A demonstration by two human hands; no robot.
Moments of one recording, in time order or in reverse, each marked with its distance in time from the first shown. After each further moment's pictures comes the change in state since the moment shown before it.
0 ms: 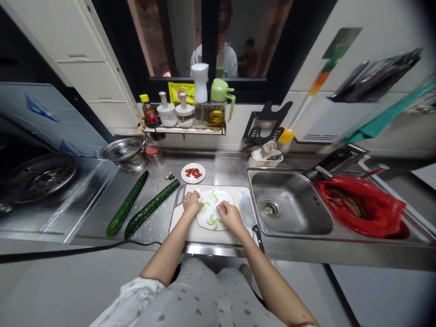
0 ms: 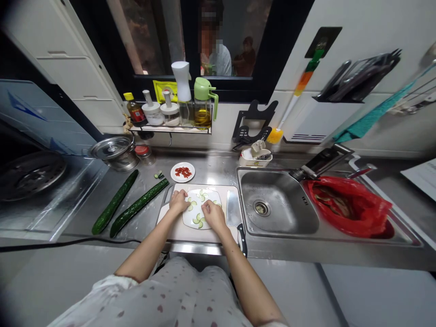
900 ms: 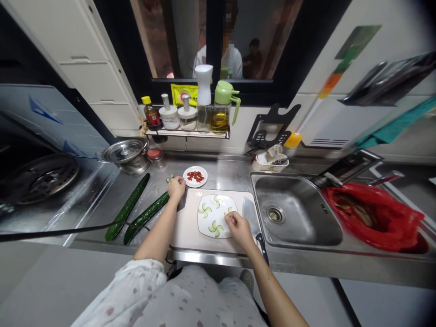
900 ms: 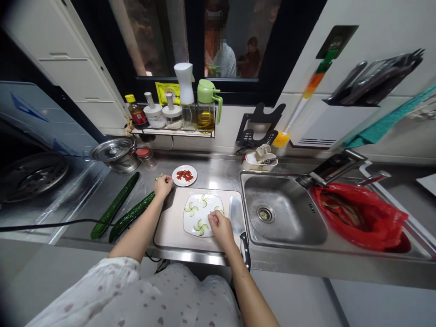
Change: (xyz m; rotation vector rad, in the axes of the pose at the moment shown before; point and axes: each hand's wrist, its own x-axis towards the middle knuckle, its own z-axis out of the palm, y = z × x) left_hand 0.084 -0.037 -0.062 -0.147 0.337 -0.068; right_hand -0.019 0.015 -0.009 0.217 0.095 -0.003
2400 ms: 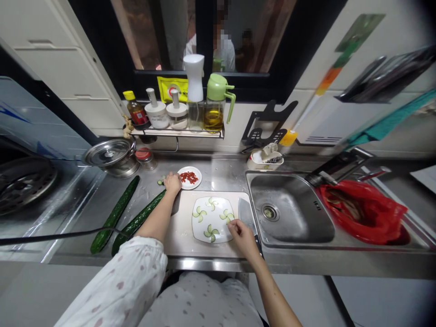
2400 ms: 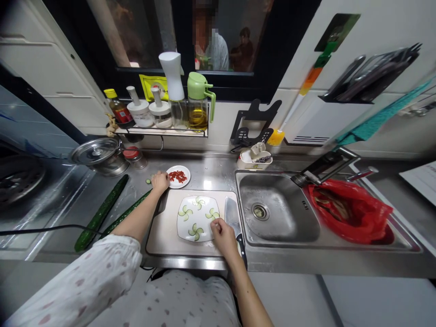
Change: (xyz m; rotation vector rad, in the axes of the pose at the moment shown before) left_hand 0.051 0.010 0.036 0.251 -0.024 0.167; right_hand -0.010 0.025 -0.012 0.048 0.010 0.071
